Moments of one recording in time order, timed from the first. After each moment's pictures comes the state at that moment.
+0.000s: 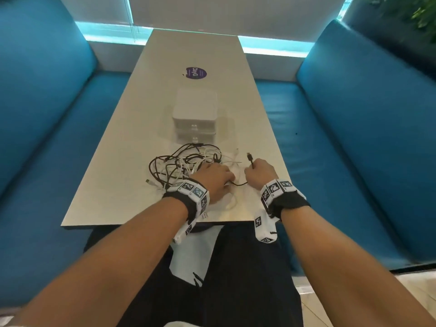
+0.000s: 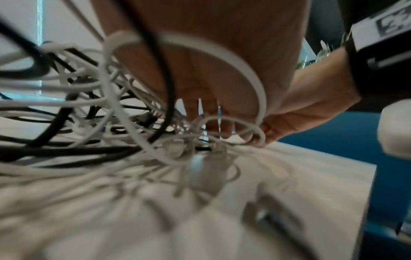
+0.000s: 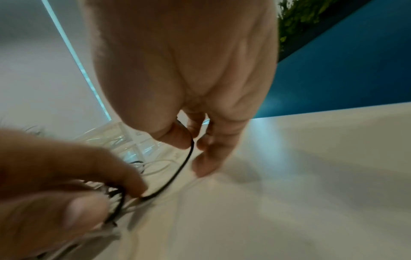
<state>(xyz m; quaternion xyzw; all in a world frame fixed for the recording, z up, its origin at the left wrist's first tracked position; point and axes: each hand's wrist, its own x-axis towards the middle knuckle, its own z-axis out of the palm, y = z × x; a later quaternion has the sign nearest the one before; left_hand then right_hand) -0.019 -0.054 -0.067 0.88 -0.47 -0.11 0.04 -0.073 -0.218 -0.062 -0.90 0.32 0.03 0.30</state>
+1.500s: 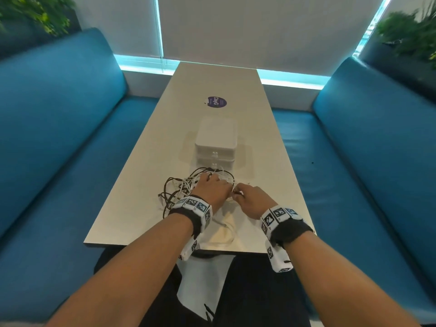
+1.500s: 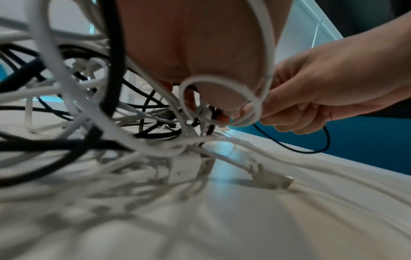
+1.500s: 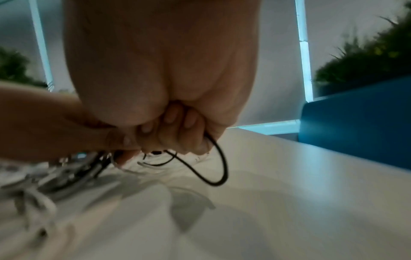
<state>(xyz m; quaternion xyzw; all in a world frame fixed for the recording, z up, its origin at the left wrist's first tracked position) 0.011 -0.028 -0.051 0.91 -0.40 -0.01 -0.06 -0.048 -0.175 -0.055 -0.97 0.07 0.08 0.22</state>
